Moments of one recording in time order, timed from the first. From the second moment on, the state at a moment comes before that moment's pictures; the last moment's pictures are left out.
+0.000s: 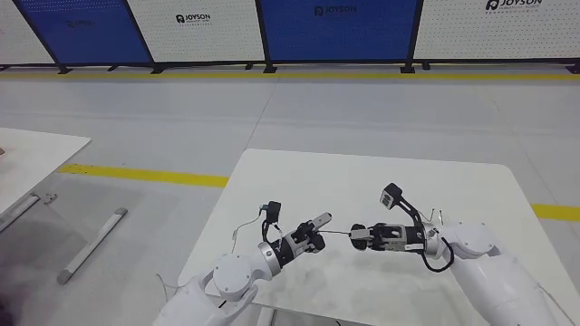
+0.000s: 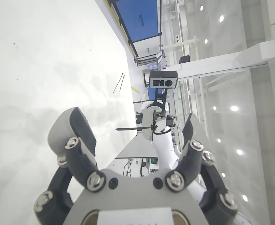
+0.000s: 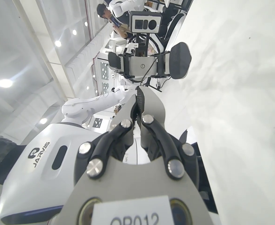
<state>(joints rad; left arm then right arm) 1.49 -1.04 -1.08 -1.74 -0.32 -0.05 -0.30 -0.86 -1.22 0.84 -0.97 0.62 -0.29 1.34</state>
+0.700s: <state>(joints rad) 1.48 -1.06 -1.08 -1.73 -0.38 -0.04 -0.27 -0.88 -1.22 0.85 -1.03 0.54 -0.25 1.19</state>
